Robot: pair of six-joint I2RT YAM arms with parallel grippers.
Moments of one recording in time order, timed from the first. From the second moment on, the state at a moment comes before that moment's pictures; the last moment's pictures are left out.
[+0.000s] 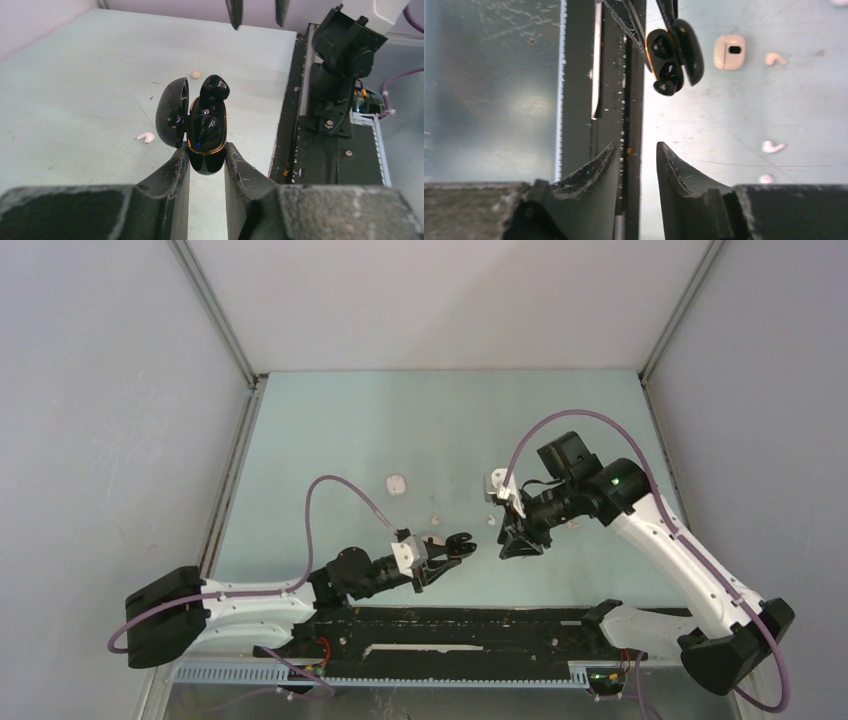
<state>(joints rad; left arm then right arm) -1.17 1.01 0.23 0.84 0.05 0.02 0.58 1.16 1.22 -1.19 -0.84 -0.68</state>
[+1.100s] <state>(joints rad) -1.17 1.06 0.23 0.85 0.19 -0.01 0.78 1.25 1.20 -1.01 -0.64 -0.77</state>
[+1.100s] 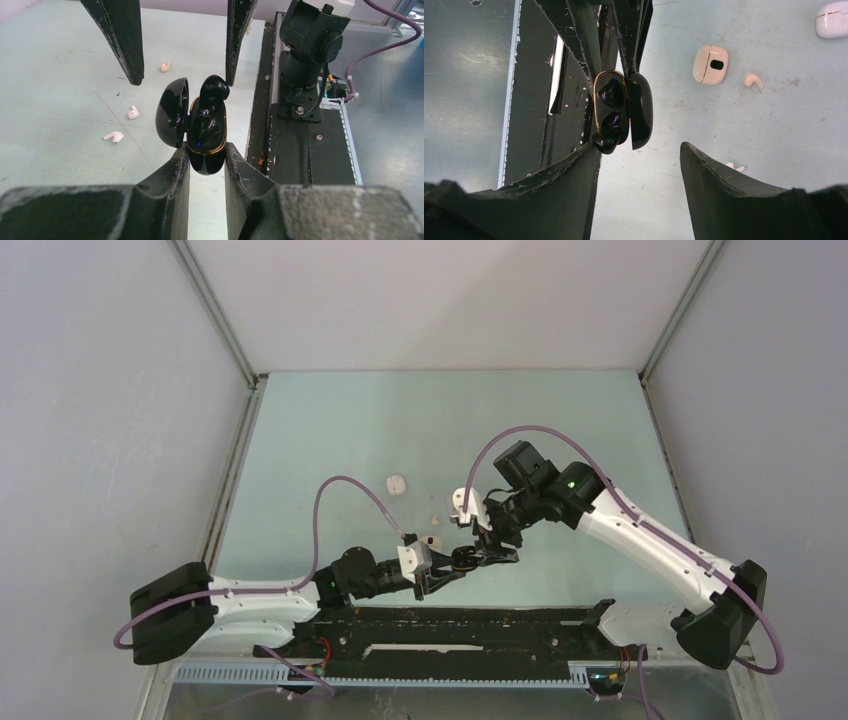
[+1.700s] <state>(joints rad) -1.17 1.07 0.23 0.85 0.19 -0.02 0.80 1.30 1.20 -0.98 -0.64 -0.68</state>
